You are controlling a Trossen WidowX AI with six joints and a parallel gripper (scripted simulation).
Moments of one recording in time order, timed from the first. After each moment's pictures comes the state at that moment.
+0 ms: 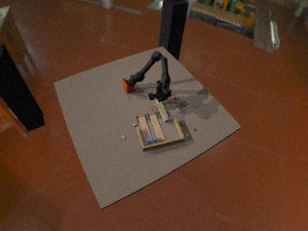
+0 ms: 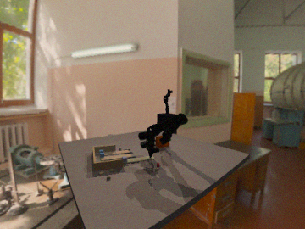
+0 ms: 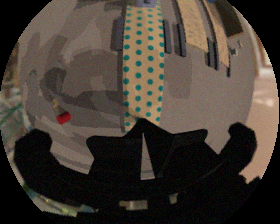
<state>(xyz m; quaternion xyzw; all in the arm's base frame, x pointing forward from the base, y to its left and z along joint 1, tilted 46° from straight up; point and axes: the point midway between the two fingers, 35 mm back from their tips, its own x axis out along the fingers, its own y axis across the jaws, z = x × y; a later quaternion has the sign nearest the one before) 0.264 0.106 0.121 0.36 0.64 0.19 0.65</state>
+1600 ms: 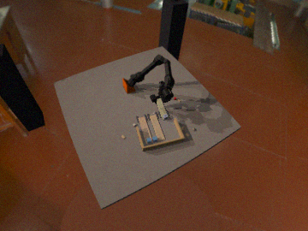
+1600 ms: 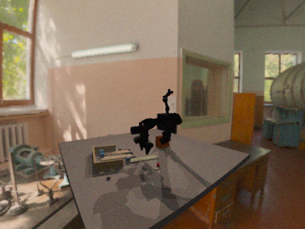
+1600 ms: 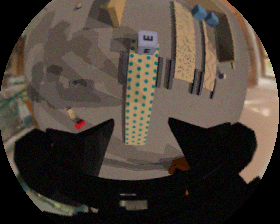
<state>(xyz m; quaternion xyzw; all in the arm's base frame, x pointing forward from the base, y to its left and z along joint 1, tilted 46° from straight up) 0.310 0.061 0.146 0.33 0.64 0.22 0.66</state>
